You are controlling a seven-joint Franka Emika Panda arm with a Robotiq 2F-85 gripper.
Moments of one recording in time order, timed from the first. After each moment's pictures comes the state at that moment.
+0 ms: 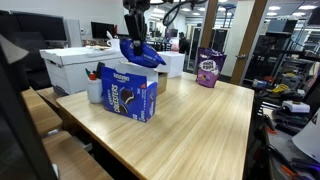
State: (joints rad) arm 0.24 0.41 0.18 -1.47 0.08 1.77 -0.01
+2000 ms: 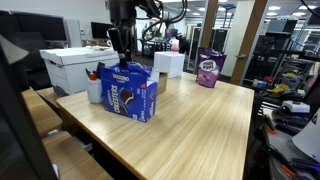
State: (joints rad) arm 0.24 0.61 0.17 -1.27 0.08 1.75 0.03
